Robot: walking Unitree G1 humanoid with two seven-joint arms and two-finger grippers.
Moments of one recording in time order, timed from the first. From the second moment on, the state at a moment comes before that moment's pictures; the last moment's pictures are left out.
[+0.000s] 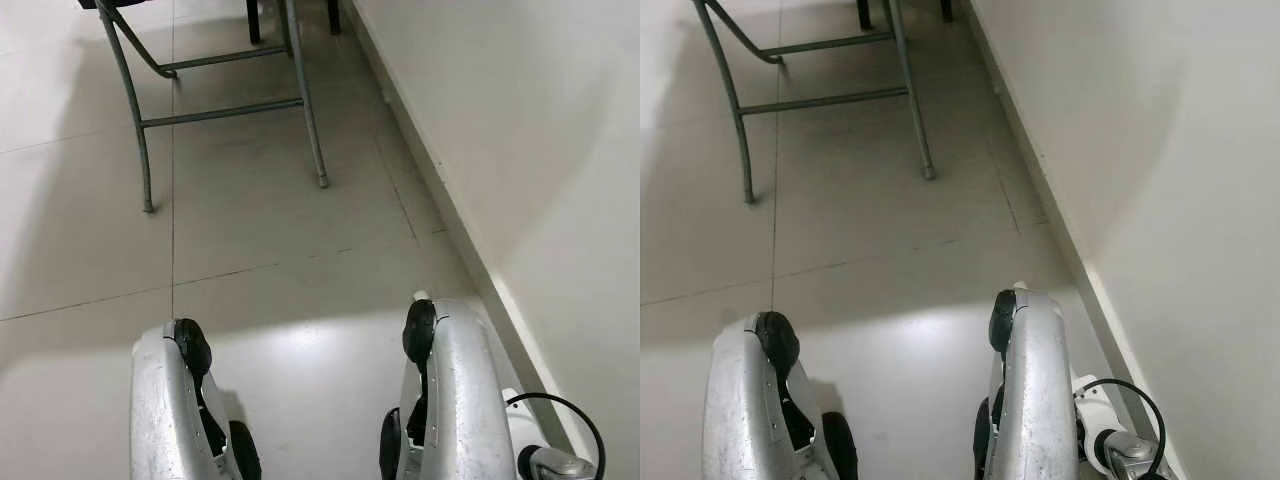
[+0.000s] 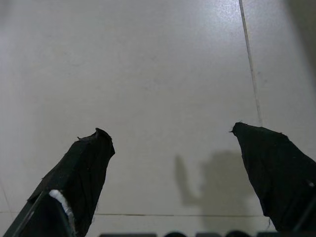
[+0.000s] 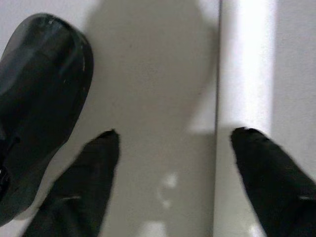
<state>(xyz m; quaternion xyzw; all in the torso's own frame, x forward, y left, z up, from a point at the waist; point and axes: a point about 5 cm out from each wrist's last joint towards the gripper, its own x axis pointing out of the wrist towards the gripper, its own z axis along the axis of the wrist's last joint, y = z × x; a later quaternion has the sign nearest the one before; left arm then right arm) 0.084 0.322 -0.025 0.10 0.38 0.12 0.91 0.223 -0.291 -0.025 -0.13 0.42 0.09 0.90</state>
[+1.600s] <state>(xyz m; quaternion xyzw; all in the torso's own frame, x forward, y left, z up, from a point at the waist) 0.076 0.346 -0.012 0.12 0.39 0.12 0.90 0.210 -0.309 -0.029 -0.20 0.45 0.03 0.87</state>
